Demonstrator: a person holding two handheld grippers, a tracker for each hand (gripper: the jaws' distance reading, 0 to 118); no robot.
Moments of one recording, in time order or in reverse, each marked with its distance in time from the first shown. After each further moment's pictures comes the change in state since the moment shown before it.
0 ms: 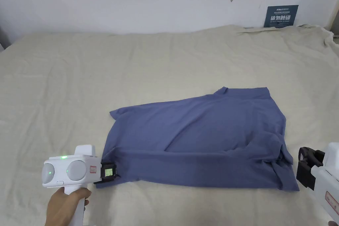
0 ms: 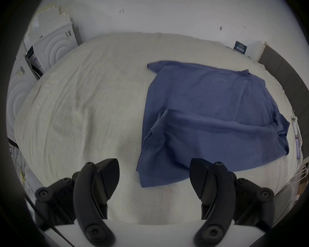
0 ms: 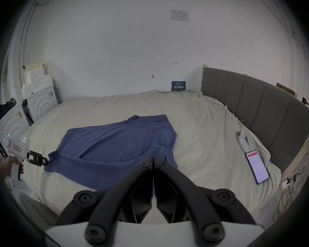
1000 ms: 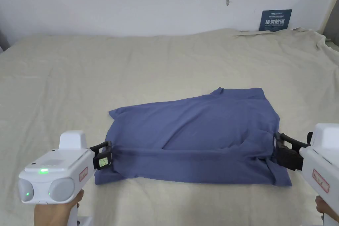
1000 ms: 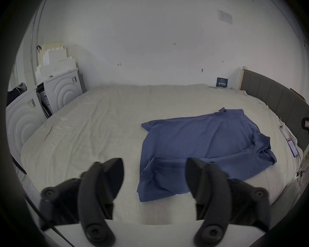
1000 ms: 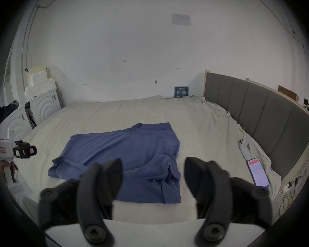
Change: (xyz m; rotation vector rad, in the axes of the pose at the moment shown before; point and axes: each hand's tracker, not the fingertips) left arm 0.017 -0.037 0.122 0.469 -0.024 -0.089; right arm -0.014 0.019 0.026 0.048 0.022 0.017
